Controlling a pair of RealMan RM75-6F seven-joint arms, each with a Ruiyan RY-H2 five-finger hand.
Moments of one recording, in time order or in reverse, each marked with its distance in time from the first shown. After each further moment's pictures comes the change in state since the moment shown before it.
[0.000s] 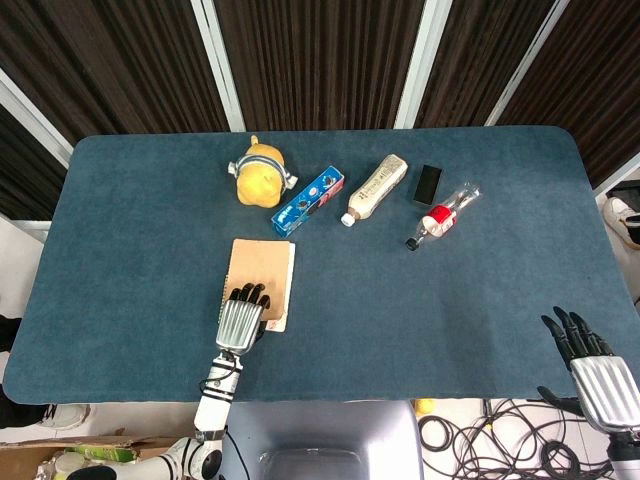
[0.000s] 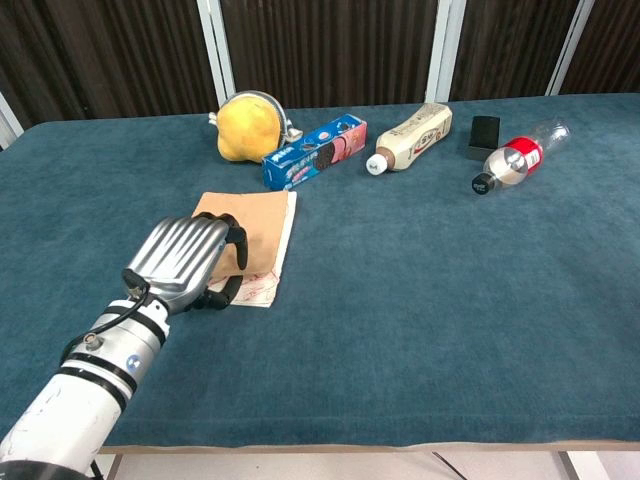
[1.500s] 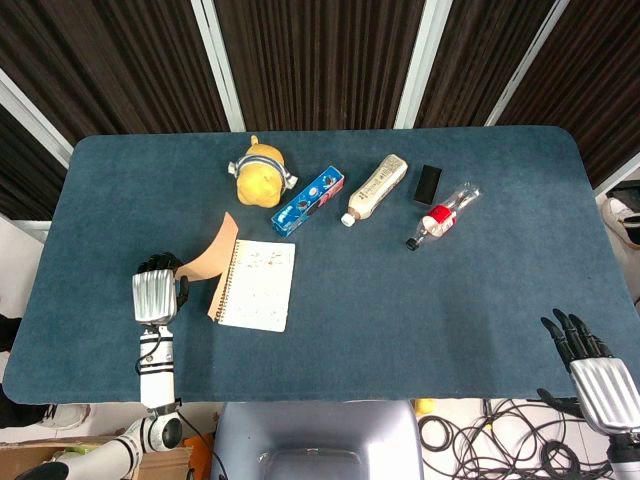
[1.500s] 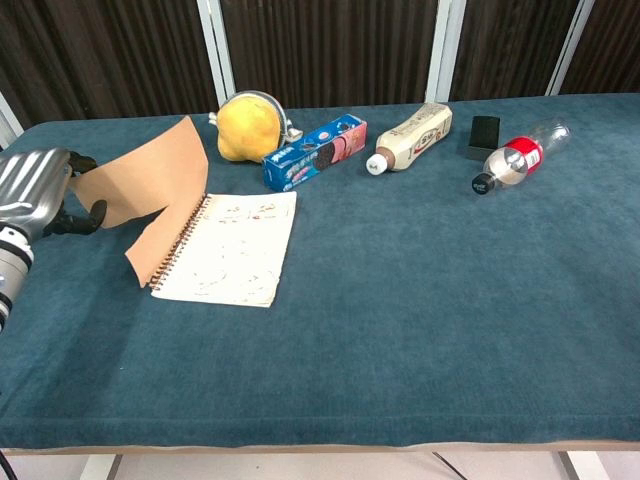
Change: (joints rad) left arm 0.047 0.207 -0.153 -0.046 -0.138 0.077 -0.088; right arm -0.002 0.004 -0.006 -0.009 0.003 -0.004 0.001
